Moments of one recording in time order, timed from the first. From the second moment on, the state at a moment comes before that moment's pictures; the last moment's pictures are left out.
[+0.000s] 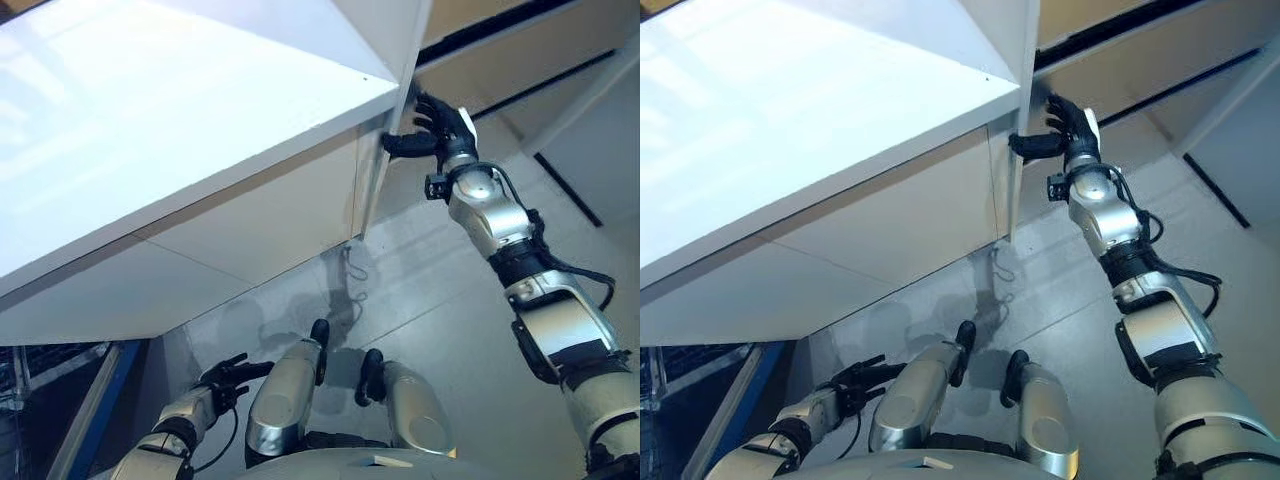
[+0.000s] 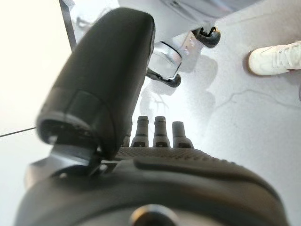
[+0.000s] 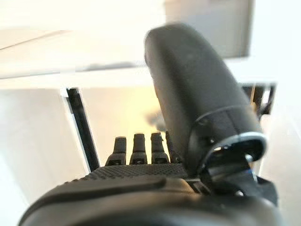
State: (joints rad) left arm -0.17 0.28 -0.12 1.09 -0.50 0.17 -0.05; right arm -0.93 -0.52 0.38 0.66 0.53 0.15 -0.25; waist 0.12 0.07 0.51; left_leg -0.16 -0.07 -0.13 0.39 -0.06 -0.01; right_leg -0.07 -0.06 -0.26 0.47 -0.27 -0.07
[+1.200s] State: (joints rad) left arm 0.08 0.27 -0.07 1.14 -0.47 0.04 -0.10; right arm 0.13 -0.28 0.13 1.07 0.11 -0.05 -0.06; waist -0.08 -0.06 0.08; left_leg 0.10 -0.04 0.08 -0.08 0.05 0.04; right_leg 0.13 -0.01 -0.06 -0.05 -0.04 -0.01
